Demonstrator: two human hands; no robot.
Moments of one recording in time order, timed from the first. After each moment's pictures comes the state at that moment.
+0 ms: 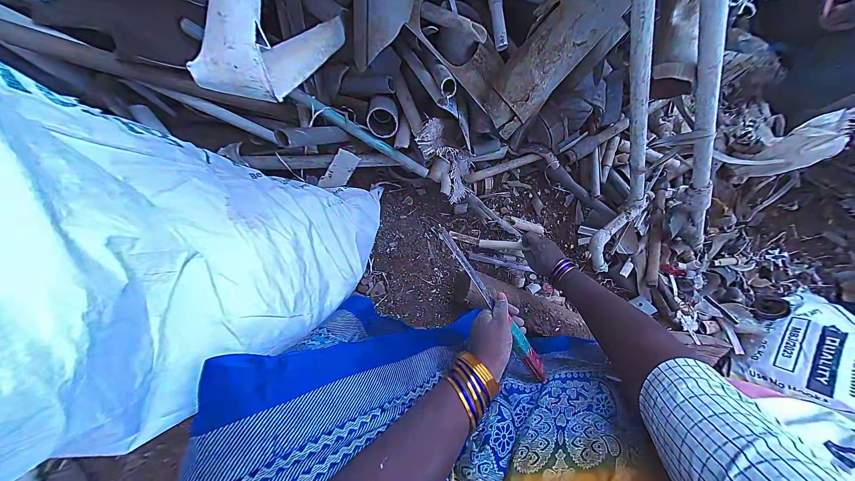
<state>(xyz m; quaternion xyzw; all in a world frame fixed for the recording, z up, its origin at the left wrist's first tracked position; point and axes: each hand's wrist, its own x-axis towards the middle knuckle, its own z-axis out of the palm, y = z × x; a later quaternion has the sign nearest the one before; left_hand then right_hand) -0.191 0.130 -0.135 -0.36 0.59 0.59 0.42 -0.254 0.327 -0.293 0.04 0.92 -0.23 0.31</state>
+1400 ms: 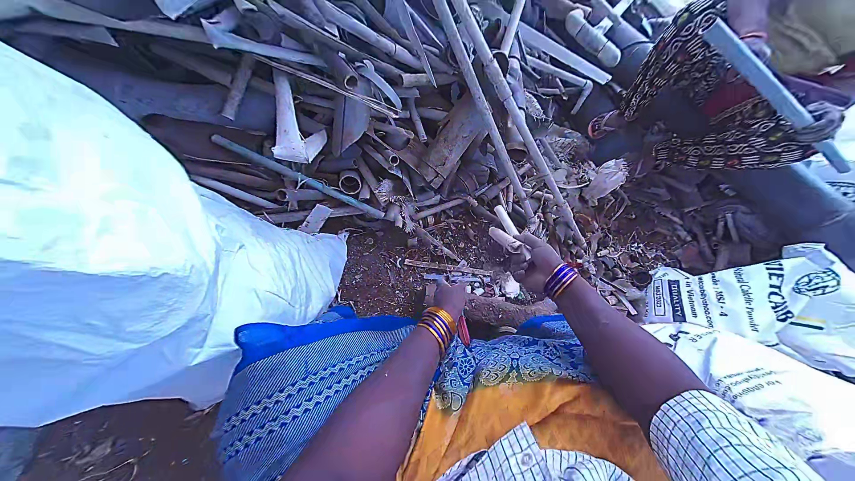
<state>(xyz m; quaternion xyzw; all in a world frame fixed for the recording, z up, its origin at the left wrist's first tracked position) -0.170 0.133 -0.125 -0.17 0.72 0.54 0.40 -0.153 0.306 -0.041 0.45 0.44 -0.77 0.10</state>
